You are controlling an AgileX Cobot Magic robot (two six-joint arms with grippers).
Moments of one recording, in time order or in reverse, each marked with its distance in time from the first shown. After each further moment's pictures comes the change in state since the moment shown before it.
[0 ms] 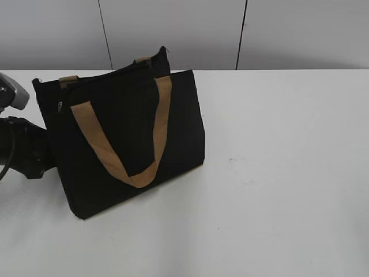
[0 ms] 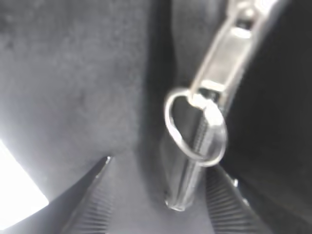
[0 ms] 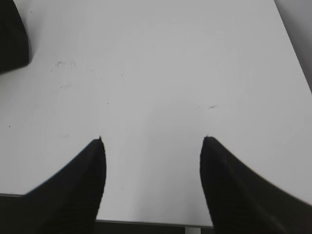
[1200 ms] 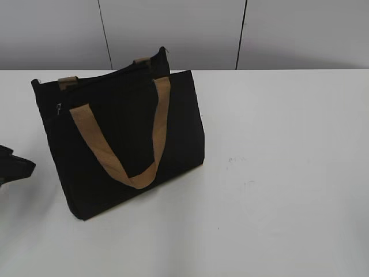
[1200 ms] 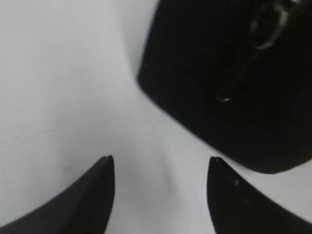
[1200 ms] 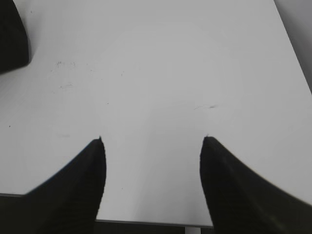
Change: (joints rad) left arm 0.000 -0.407 0.079 0.880 -0.201 -1.176; right arm 0.000 0.000 0.000 0.000 0.000 0.000
